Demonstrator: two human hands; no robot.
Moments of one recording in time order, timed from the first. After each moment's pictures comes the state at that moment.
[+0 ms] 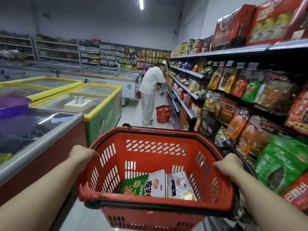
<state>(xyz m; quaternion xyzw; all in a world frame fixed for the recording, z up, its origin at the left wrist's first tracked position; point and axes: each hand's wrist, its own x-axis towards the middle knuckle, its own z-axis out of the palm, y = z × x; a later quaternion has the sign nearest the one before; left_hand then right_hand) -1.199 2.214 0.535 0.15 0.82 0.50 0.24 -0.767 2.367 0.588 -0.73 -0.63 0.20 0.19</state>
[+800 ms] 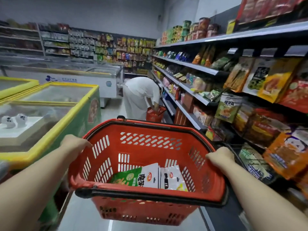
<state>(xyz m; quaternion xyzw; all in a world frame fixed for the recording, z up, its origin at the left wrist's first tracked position) -1.491 2.797 0.548 0.21 0.83 0.47 0.23 -1.066 2.909 0.554 -0.78 -0.56 0.20 0.21</state>
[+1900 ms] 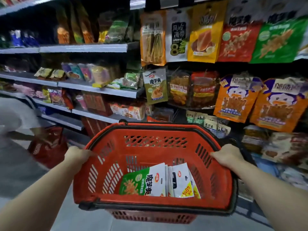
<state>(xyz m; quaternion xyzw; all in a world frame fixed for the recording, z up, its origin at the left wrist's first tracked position) -1.446 3.493 0.501 0.58 0.67 0.25 0.38 -1.099 3.204 0.470 -0.95 -0.17 0.18 0.20</state>
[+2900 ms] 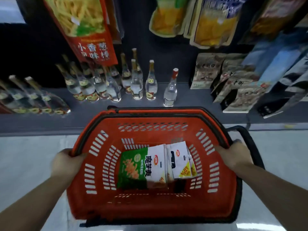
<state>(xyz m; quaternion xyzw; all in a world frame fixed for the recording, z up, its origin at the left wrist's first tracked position) -1.265 3.664 -0.081 0.78 0.53 0.02 0.34 -1.075 3.270 -0.072 -0.94 0.15 0.17 0.27</state>
